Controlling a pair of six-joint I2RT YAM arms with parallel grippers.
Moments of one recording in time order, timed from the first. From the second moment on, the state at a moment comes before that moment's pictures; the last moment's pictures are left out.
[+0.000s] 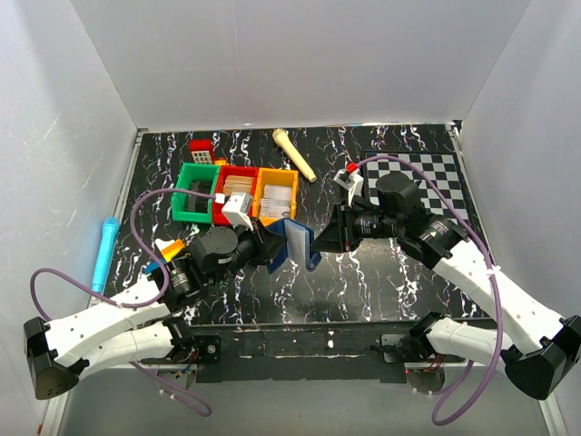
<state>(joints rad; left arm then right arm) -1.02 0.85 0.76 -0.17 -0.30 -0.69 0.71 1.03 1.05 -0.48 -0.64 0.52</state>
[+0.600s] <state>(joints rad) -1.02 0.85 0.71 -0.09 -0.24 -0.66 0.71 1.06 1.05 -0.49 -0.67 0.52</state>
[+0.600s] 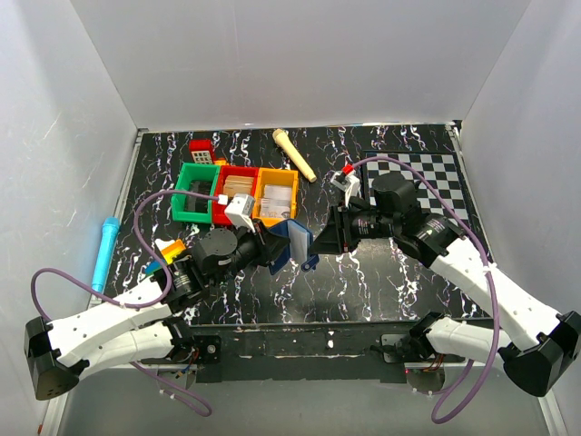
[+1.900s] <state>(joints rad) -1.01 0.83 0.66 0.04 -0.16 -0.67 0.70 1.09 1.08 -0.61 -0.59 0.47</state>
